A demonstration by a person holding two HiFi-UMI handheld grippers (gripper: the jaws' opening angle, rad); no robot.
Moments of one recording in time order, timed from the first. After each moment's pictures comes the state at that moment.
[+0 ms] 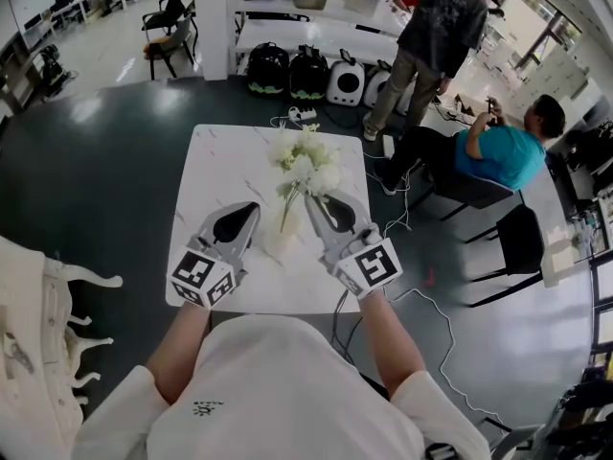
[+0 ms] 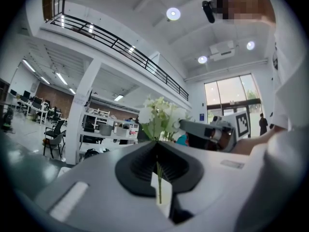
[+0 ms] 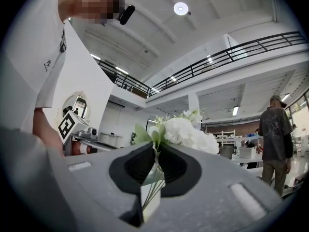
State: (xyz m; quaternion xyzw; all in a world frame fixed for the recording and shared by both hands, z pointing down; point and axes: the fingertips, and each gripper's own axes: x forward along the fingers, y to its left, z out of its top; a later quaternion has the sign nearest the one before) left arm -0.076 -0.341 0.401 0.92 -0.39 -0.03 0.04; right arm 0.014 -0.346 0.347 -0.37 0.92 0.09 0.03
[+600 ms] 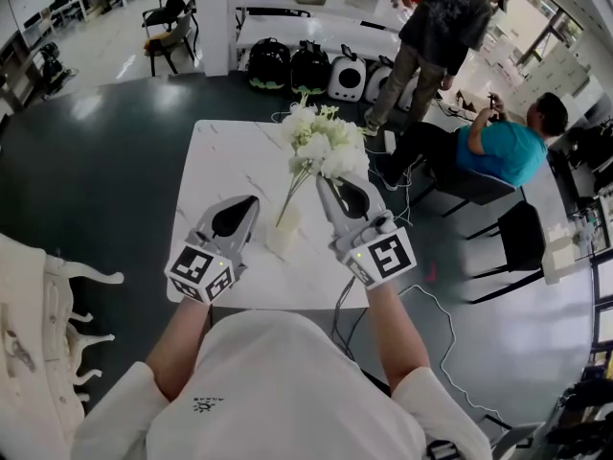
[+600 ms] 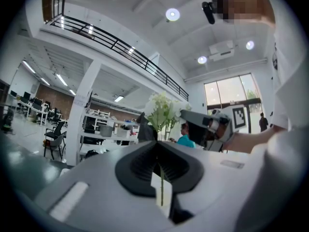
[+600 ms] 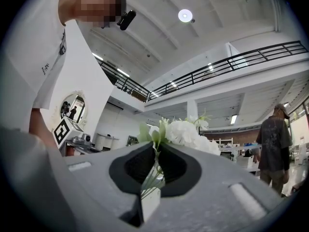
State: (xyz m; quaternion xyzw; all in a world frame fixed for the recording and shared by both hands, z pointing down) left arm -0.078 -0.342 0.396 0.92 -0.39 -0.03 0.04; right arm 0.028 -0.352 0.311 -0.38 0.91 0.13 0.05
